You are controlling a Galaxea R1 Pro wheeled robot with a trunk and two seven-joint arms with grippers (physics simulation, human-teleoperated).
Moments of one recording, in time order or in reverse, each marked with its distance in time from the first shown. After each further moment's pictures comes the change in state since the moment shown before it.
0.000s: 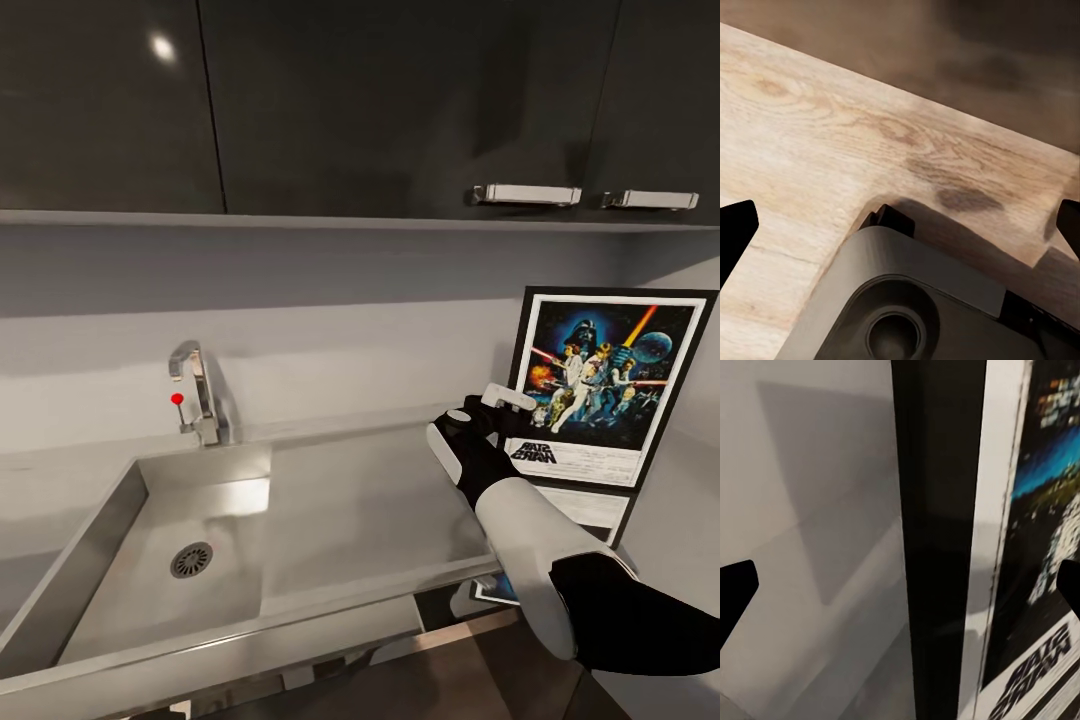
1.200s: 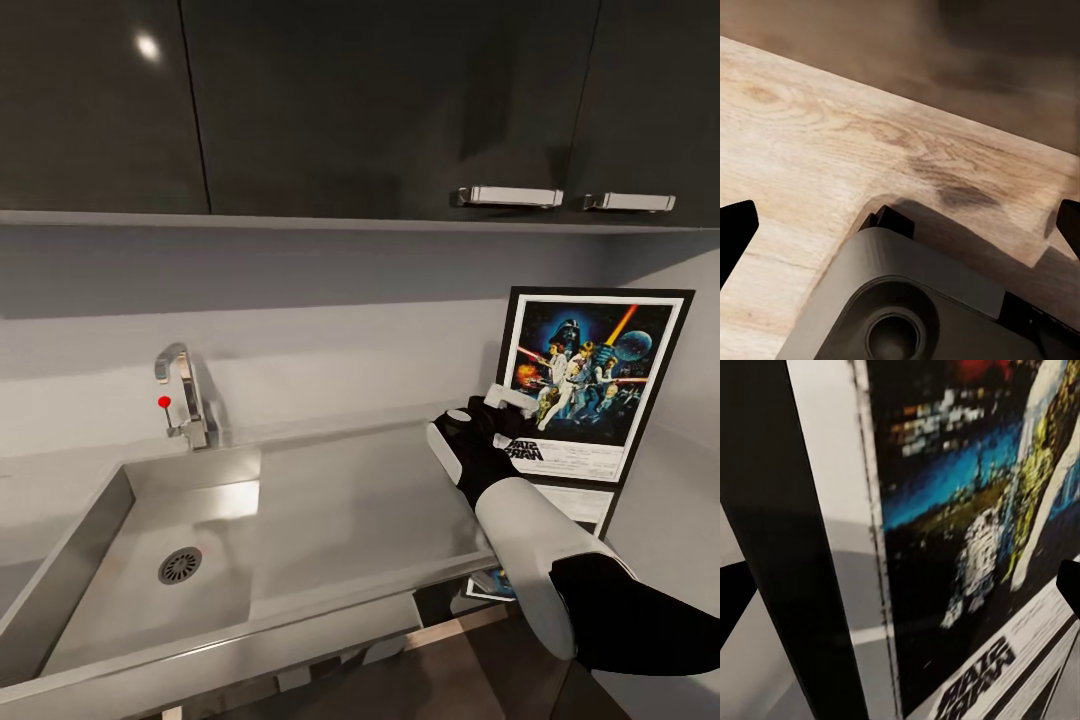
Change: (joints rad) left arm 0.000 0.000 0.000 0.000 0.000 0.000 0.000; right arm 0.000 0.000 0.000 -0.002 0.002 0.000 -0.049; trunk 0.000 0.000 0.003
